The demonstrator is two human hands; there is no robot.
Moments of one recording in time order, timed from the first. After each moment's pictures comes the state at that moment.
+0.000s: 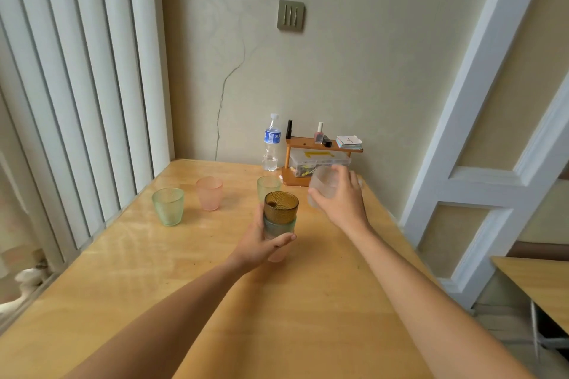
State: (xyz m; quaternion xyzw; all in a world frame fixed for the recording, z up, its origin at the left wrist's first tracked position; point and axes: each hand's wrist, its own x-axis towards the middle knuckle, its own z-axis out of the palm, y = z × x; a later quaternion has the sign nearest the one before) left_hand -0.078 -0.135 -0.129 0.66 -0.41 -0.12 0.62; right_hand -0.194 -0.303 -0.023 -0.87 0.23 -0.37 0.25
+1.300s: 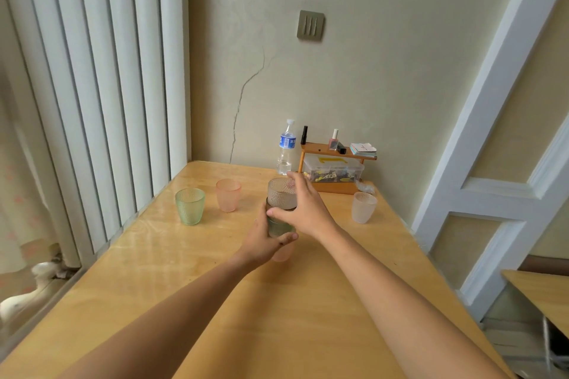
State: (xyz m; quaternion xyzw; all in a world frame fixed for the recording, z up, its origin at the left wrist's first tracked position) left_hand -0.063 -0.105 -0.120 0.68 -0.38 -0.11 0.62; right_hand -0.144 -0.219 -0.027 -0.92 0.10 -0.24 0.29
